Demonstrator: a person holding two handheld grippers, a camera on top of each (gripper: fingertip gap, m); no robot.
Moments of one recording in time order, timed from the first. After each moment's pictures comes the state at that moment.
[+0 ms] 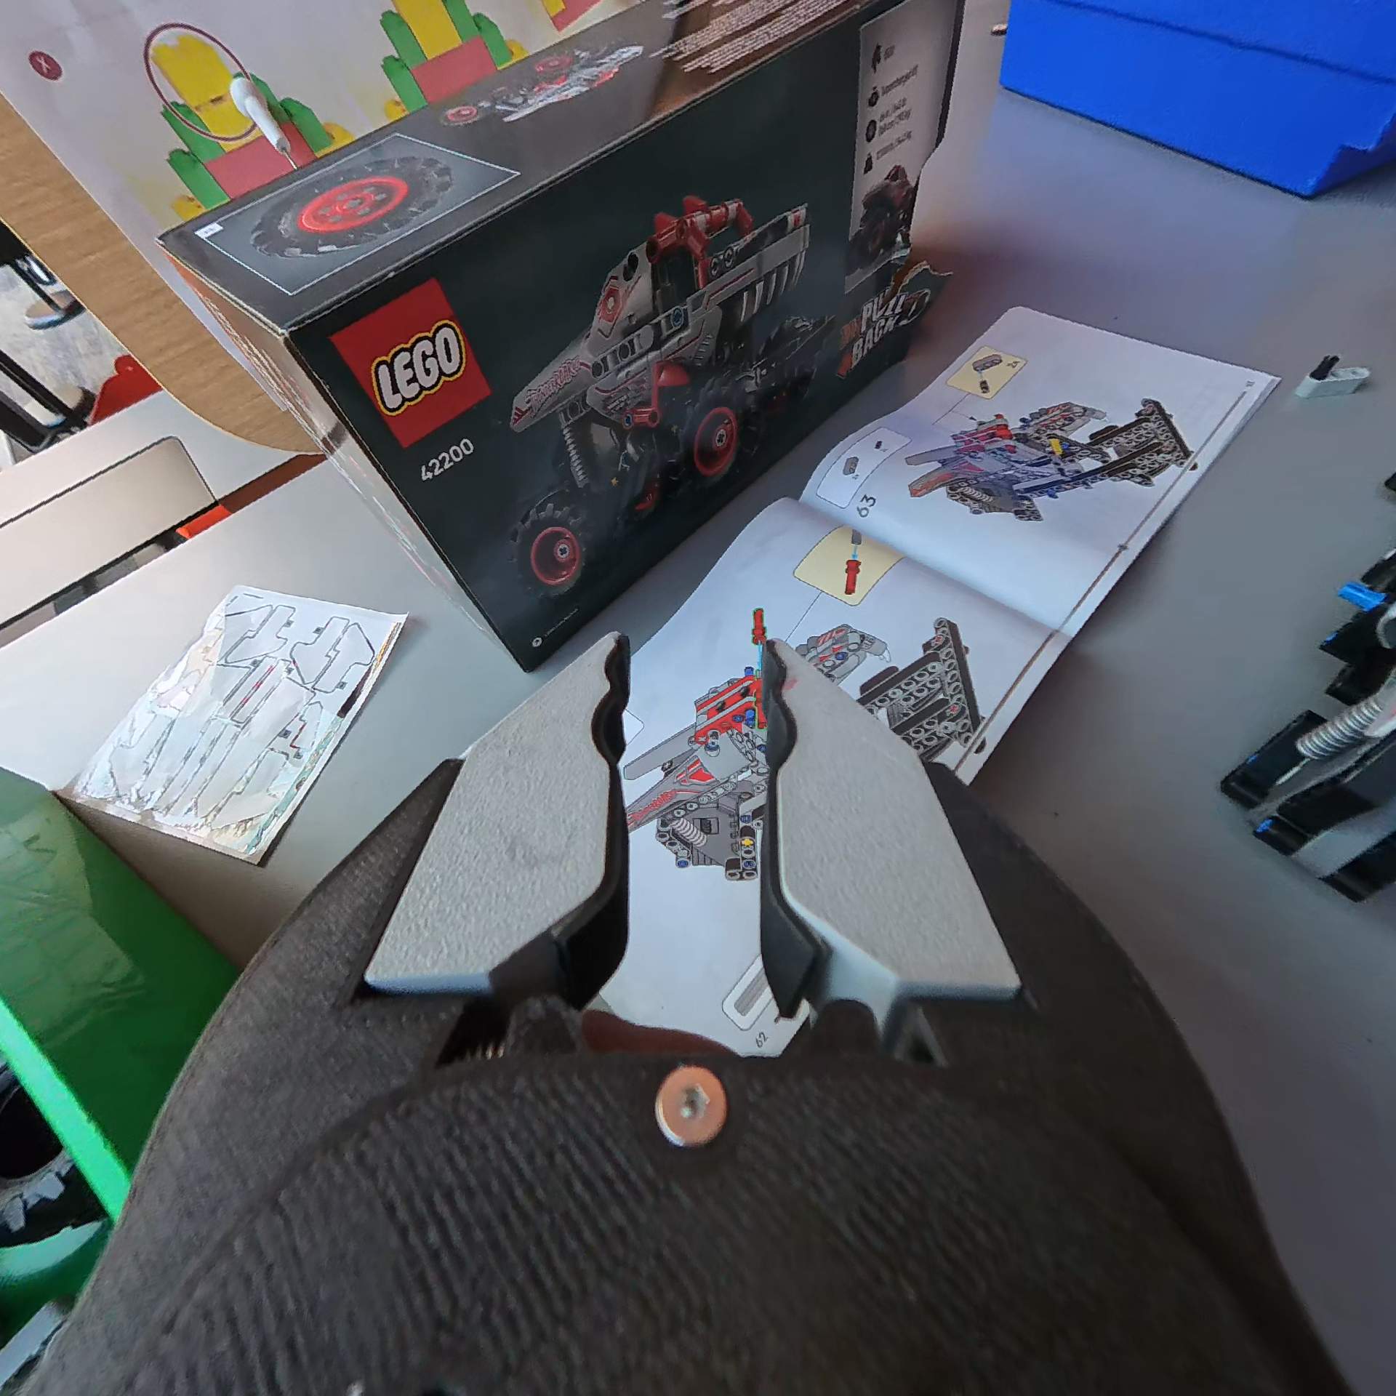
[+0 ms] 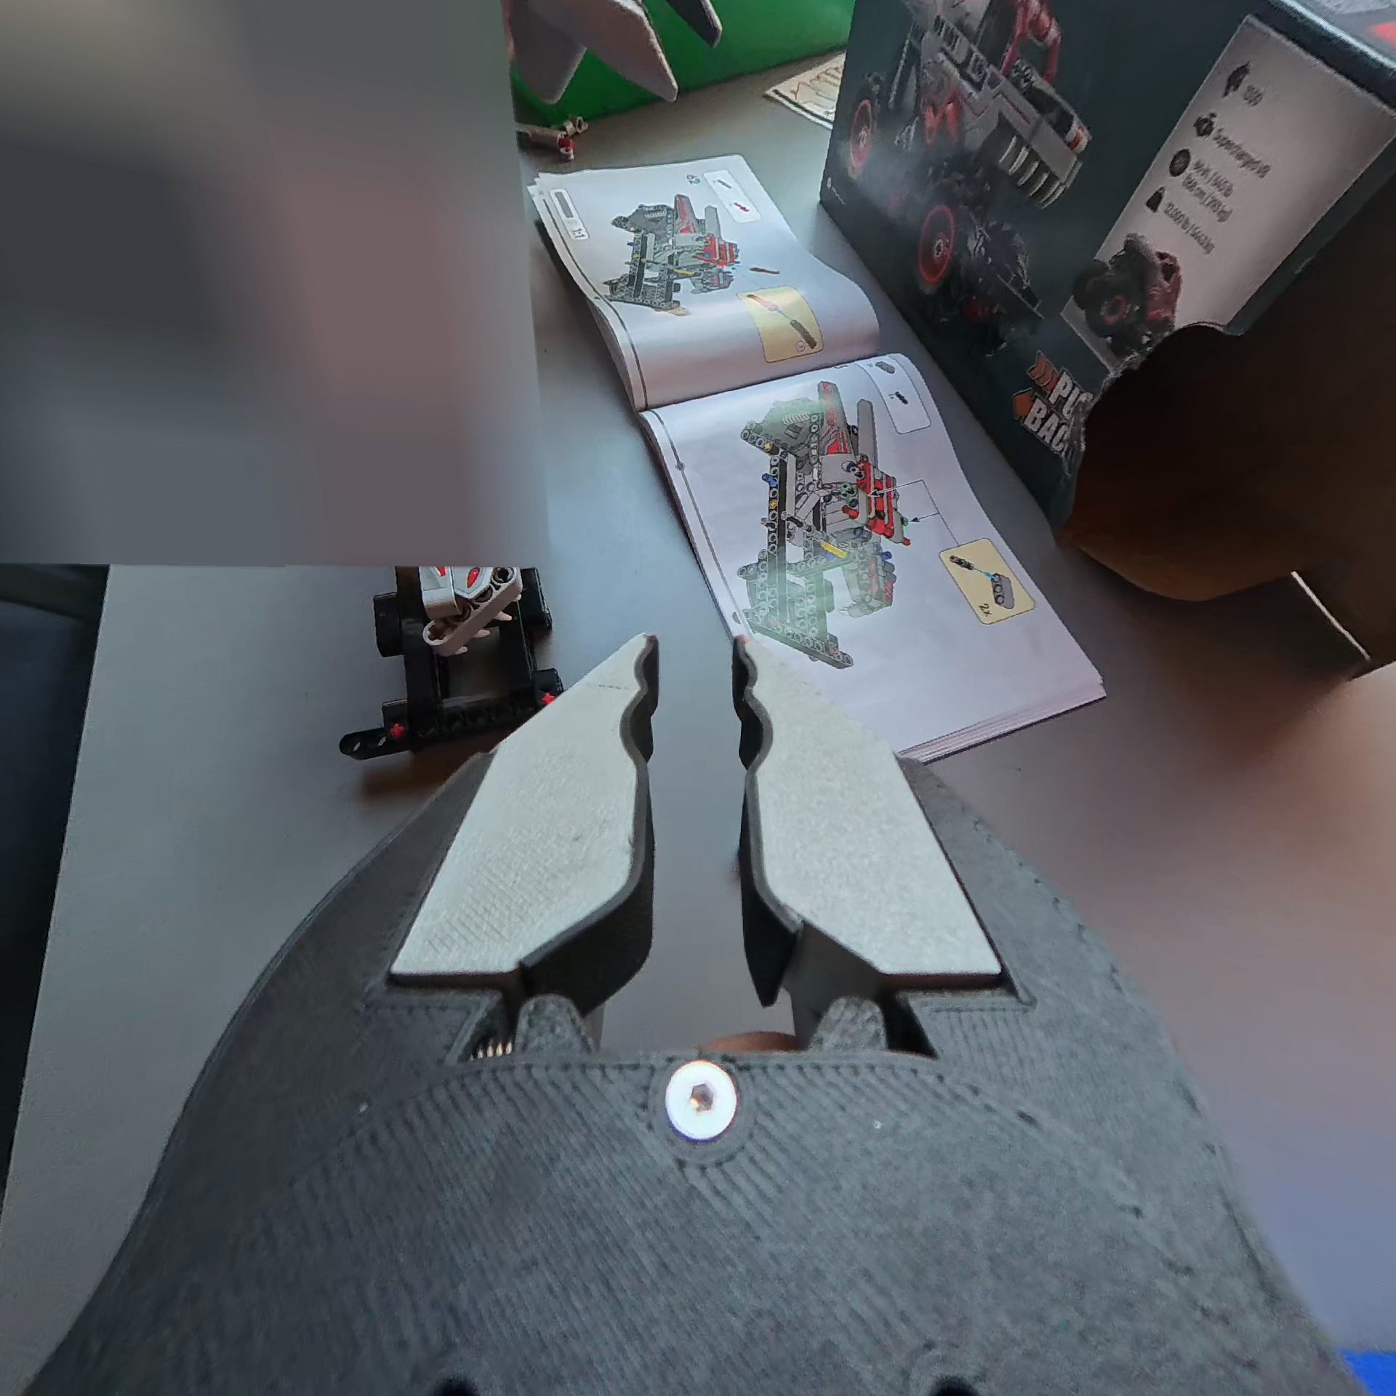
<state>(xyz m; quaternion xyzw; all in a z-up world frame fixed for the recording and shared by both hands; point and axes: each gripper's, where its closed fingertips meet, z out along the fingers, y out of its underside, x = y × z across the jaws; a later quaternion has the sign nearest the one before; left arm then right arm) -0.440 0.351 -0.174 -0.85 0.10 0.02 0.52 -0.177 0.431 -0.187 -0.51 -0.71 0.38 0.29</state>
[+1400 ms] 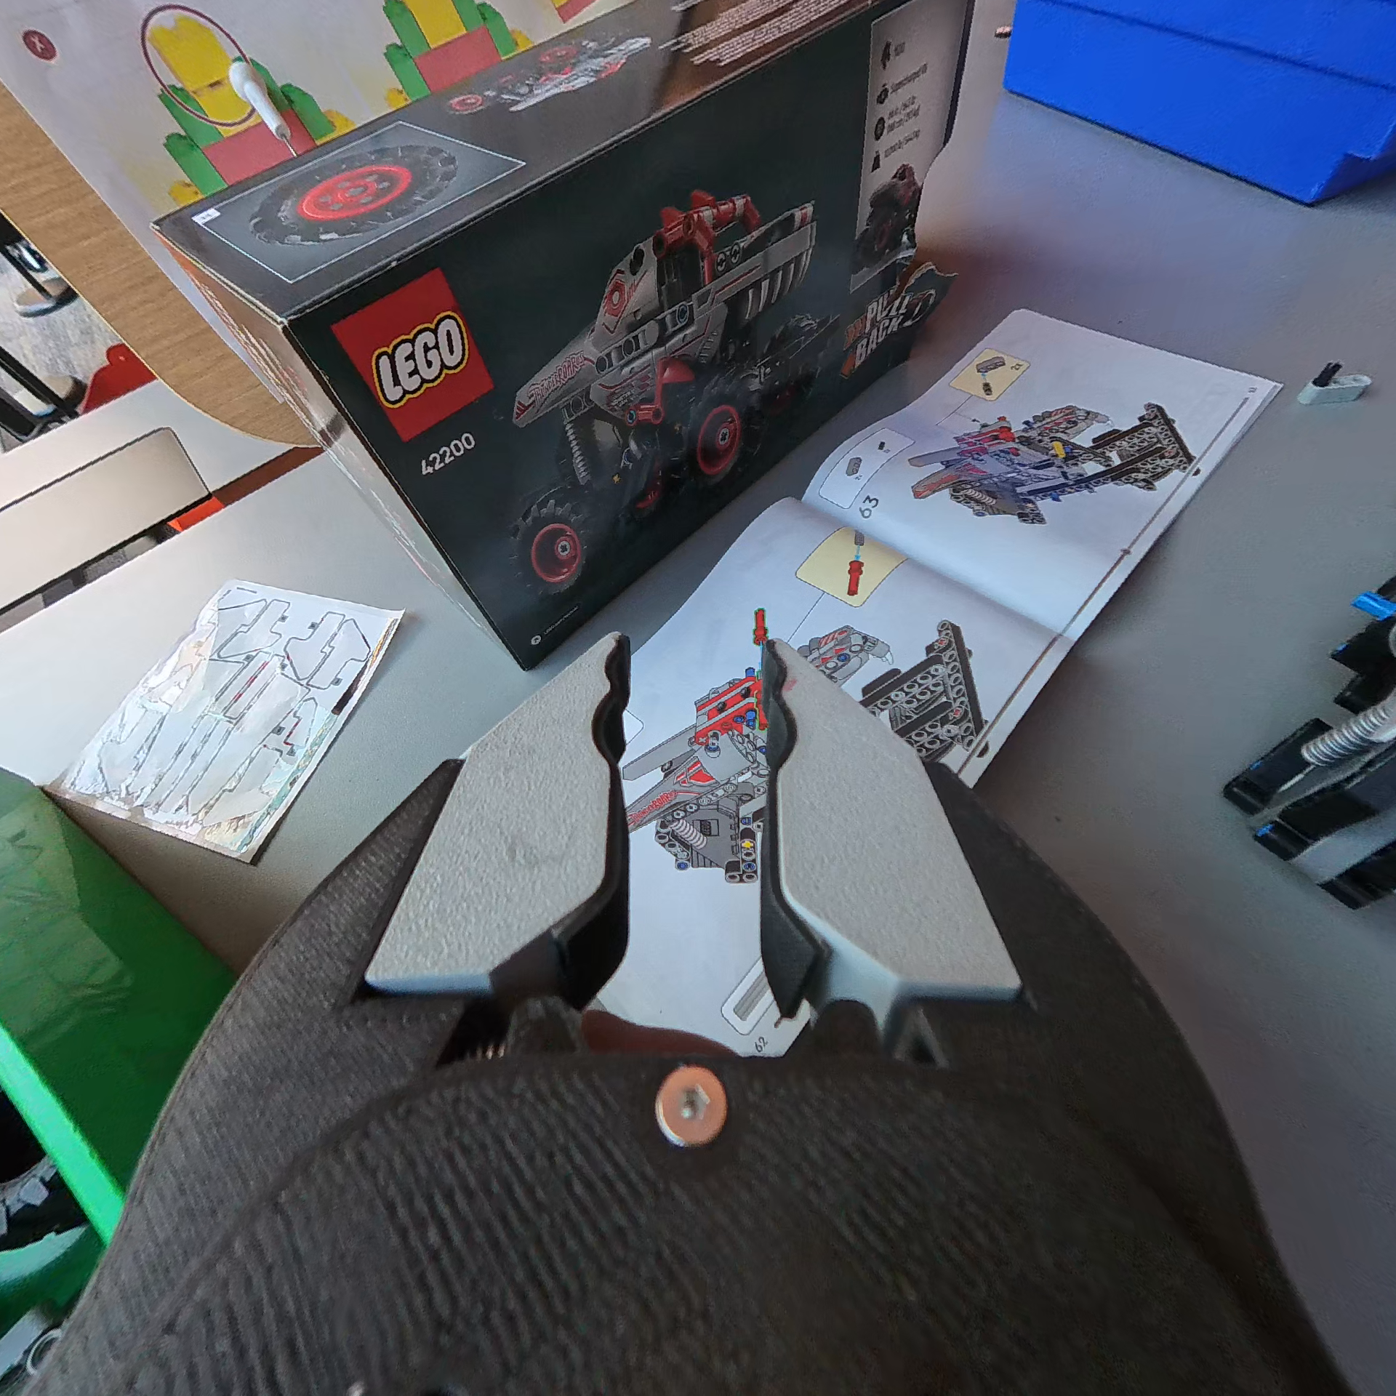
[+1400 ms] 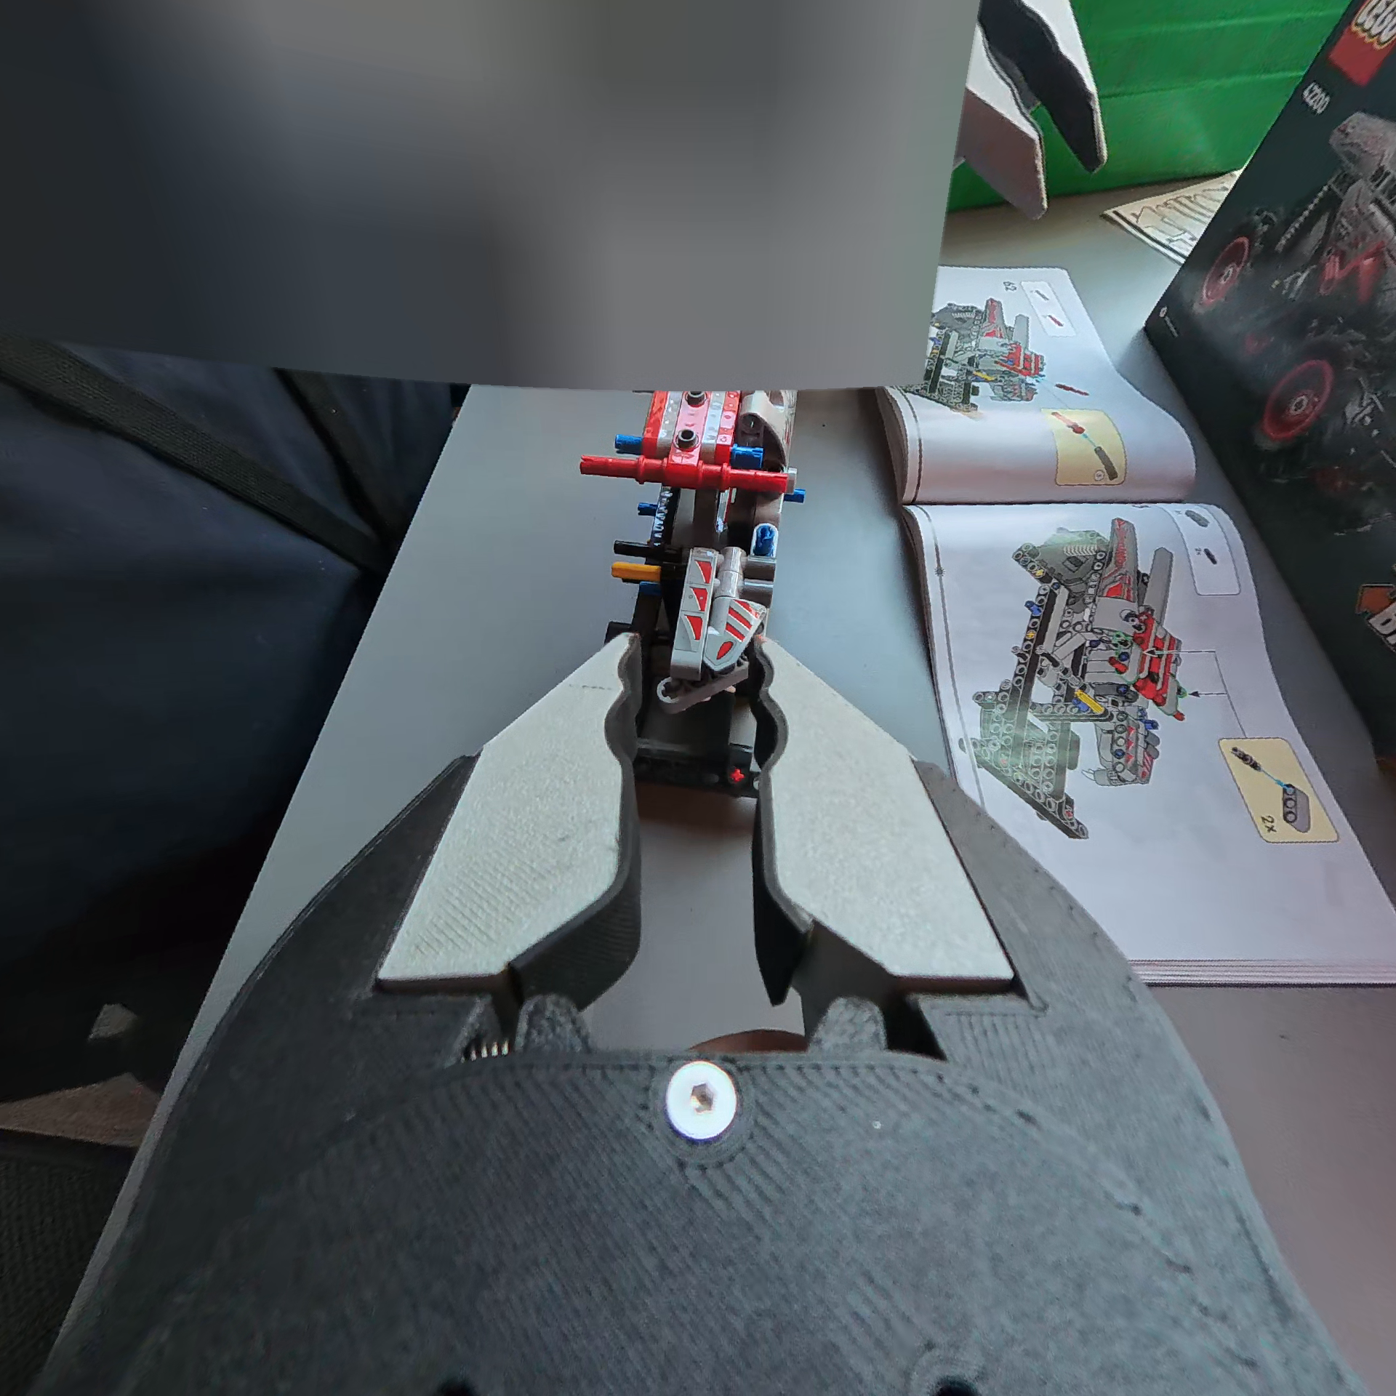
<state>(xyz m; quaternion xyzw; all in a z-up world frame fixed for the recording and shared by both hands) -0.441 0.353 -0.175 -0.85 0.10 0.02 0.52 -0.168 0.358 -0.181 -0.38 -0.77 0.46 0.22</state>
